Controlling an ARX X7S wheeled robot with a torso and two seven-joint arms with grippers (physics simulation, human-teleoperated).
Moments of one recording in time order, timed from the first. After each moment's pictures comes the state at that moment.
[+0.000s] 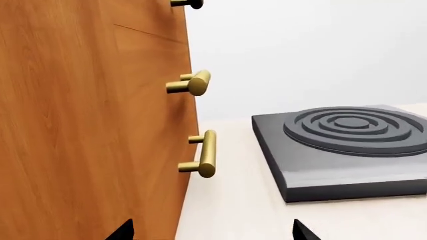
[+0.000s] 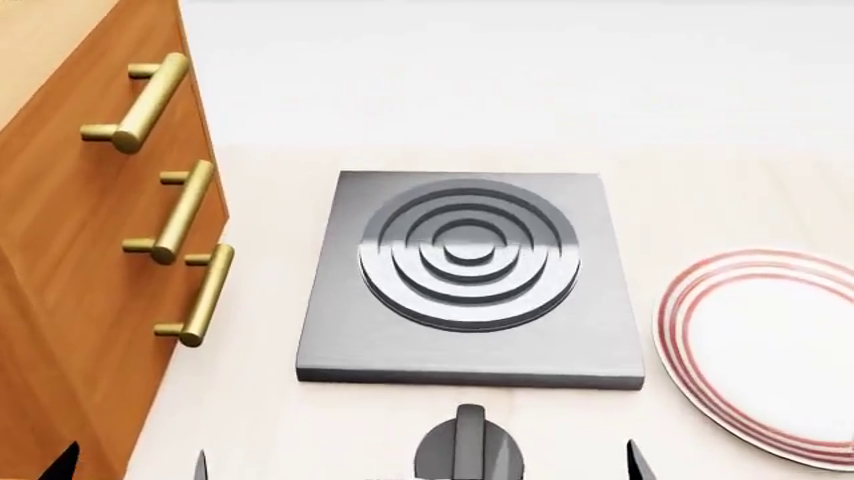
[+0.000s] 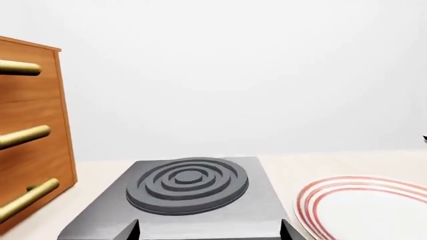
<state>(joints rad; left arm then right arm) 0.02 -0.14 0.18 0.03 -0.03 0.06 -0.21 -0.08 0.15 -0.15 -0.19 0.15 -0.11 0.15</state>
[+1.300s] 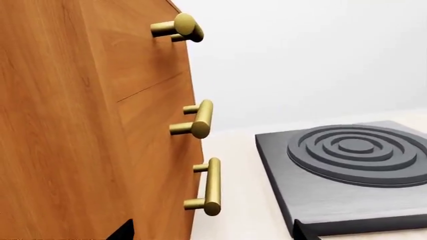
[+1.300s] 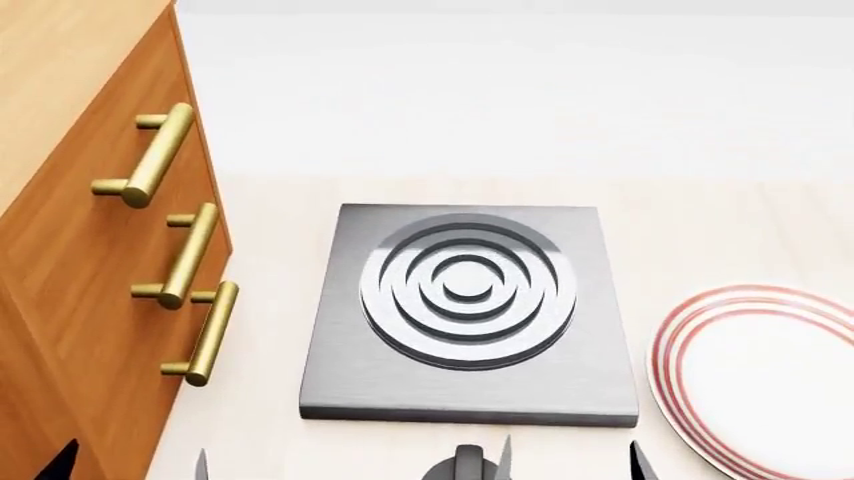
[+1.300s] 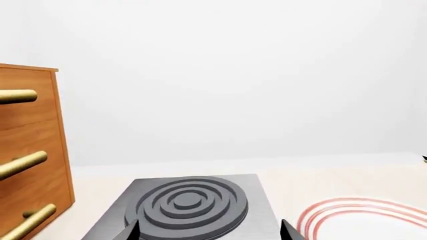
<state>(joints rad) 0.01 -0.18 0.23 0.05 -0.03 0.04 -0.26 -0.07 0.18 -0.19 -0.19 0.18 -0.13 0.20</state>
